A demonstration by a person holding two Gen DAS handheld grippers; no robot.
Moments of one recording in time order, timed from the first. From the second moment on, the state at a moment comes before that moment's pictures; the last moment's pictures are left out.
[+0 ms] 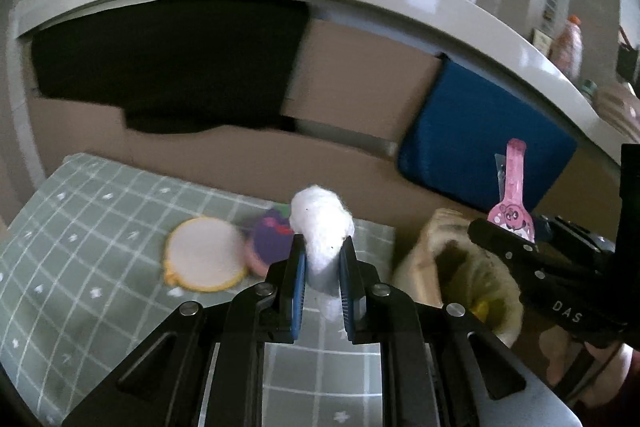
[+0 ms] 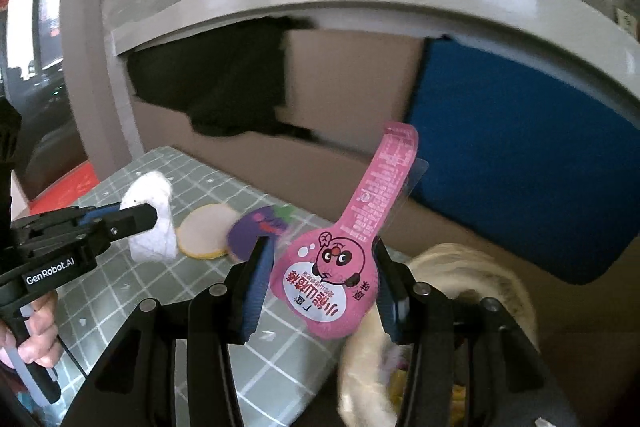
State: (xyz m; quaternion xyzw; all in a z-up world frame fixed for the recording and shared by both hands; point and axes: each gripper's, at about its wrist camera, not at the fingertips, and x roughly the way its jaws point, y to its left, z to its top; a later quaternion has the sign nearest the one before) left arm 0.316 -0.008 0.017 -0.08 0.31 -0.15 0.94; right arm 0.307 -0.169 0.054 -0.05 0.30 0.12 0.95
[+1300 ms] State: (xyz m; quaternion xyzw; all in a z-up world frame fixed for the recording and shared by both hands) left arm 0.362 -0.191 -0.039 -0.02 0.39 -0.32 0.86; right arm 0.305 -0.334 -0.033 0.08 0.37 0.02 0.93
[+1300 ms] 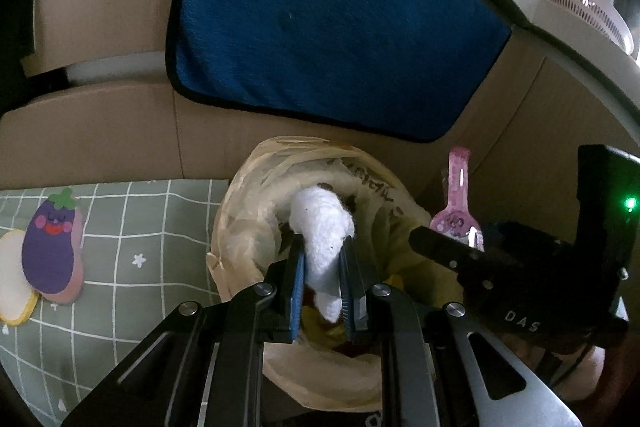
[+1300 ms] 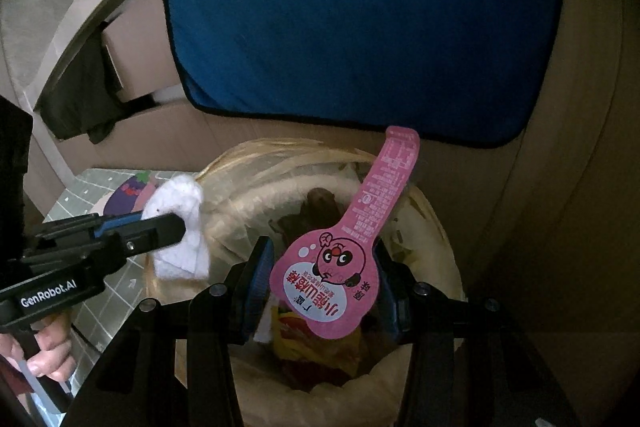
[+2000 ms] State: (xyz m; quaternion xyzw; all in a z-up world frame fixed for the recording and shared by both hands) left arm 0.367 -0.166 -0.040 -0.09 0.40 -0.33 0.85; right arm 0.304 -0.329 -0.039 0.08 0.37 0.02 0.92
